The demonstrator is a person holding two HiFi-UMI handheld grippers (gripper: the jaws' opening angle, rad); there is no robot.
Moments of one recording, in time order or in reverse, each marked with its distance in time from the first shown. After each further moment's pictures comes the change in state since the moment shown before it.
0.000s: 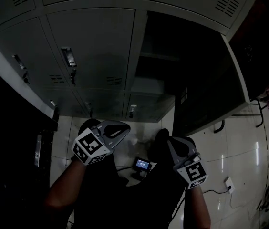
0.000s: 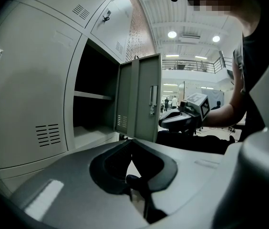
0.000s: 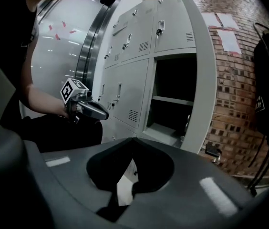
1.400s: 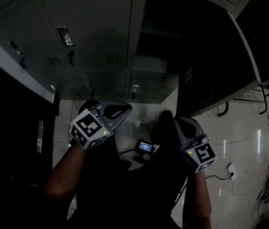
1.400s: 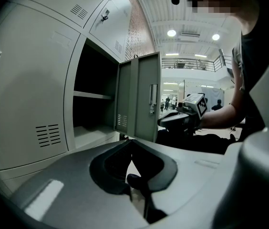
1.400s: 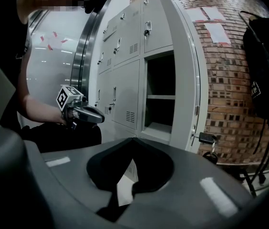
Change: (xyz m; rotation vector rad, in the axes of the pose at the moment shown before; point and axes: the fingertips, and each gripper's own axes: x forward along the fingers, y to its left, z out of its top) left arm 0.000 -0.001 0.001 0.011 0.008 0.005; right arm -0.003 -0.012 -0.005 0.115 -0.029 -0.004
